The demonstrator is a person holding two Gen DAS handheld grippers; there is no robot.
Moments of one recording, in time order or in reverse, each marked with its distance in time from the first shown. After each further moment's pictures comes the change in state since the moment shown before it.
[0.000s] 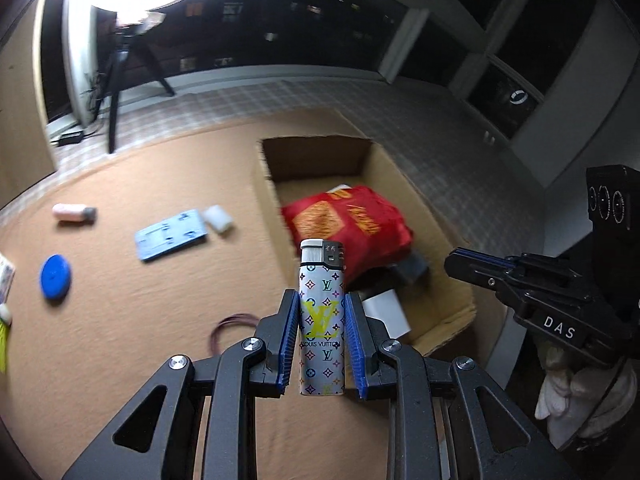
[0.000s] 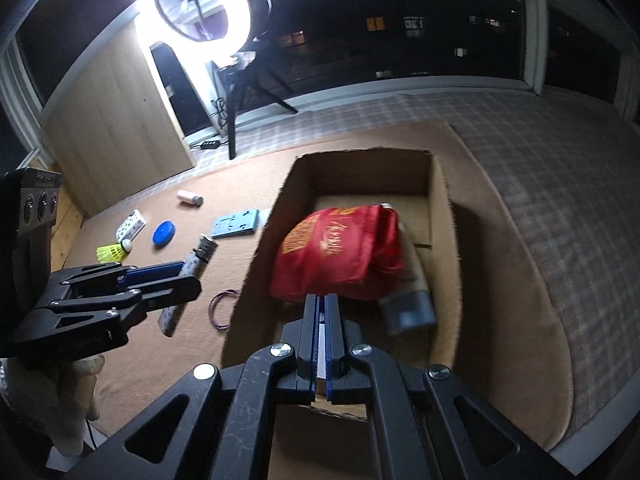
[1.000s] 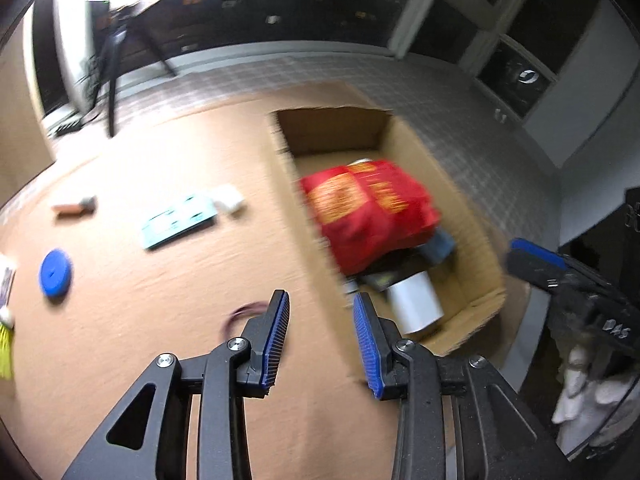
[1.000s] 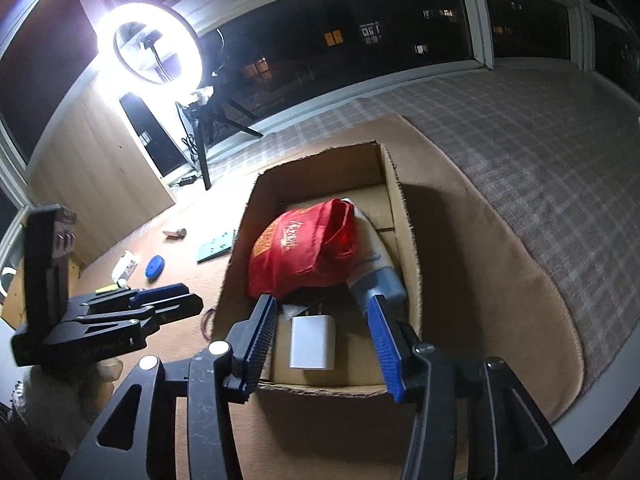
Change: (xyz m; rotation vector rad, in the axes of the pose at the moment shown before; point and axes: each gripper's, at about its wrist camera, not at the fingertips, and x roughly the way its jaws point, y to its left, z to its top) left arm 0.024 0.024 -0.012 0.000 0.072 0.045; right arm -0.017 -0.029 -0.027 0.180 -0.082 -0.002
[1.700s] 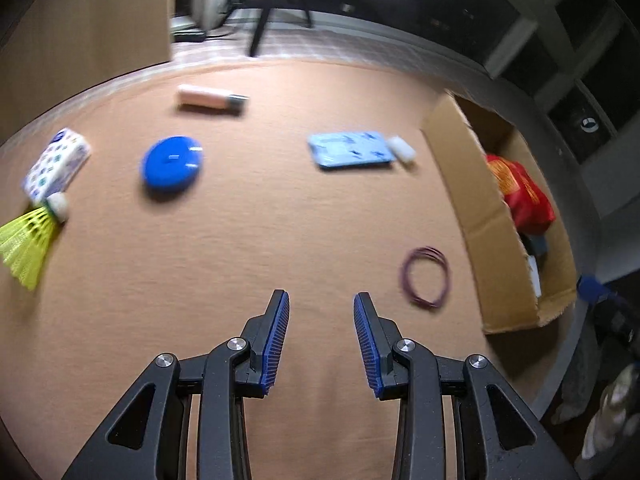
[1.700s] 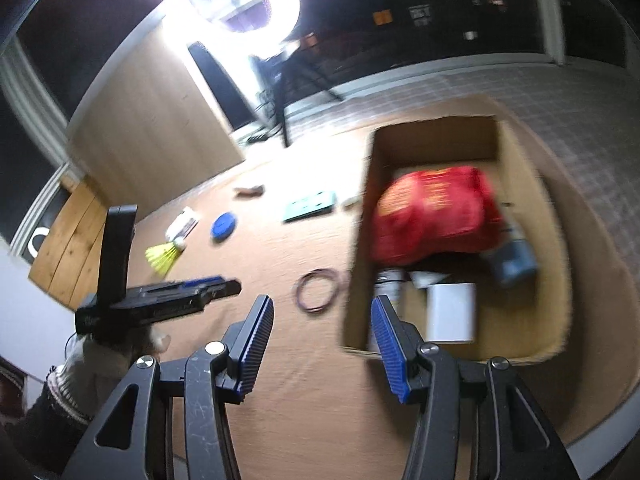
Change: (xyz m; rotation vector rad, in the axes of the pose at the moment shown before) left arm -0.018 0.132 -0.062 -0.241 0.025 0.109; right arm 0.026 0.097 -0.017 -0.108 0.116 0.162
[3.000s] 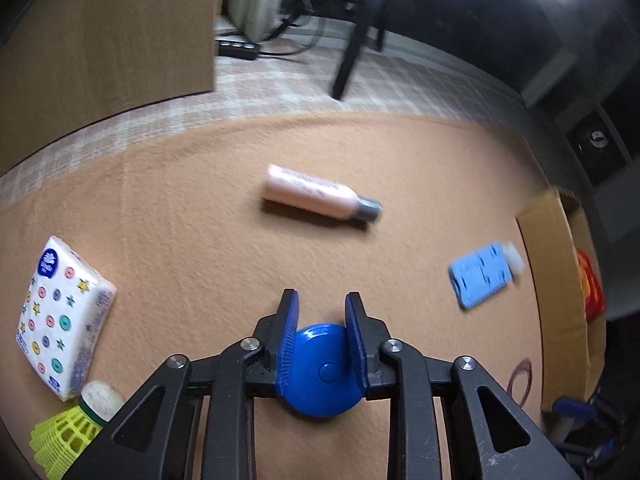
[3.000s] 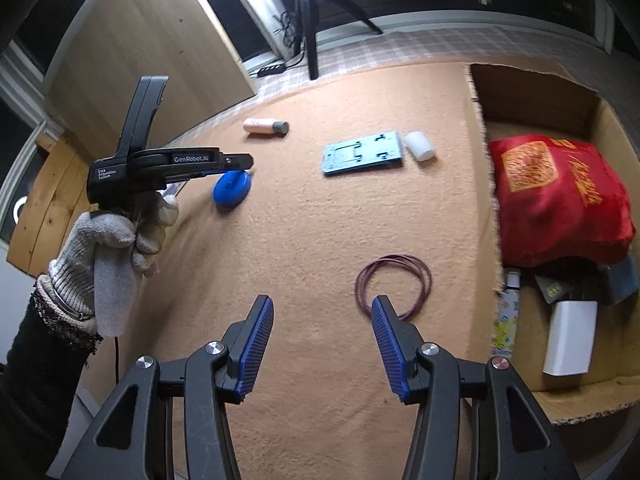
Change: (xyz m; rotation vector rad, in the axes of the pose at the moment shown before) left arm 0.058 0.098 0.118 0.020 0.022 -0.015; right arm 0.099 0.054 0.015 -0.037 0.206 -0.038
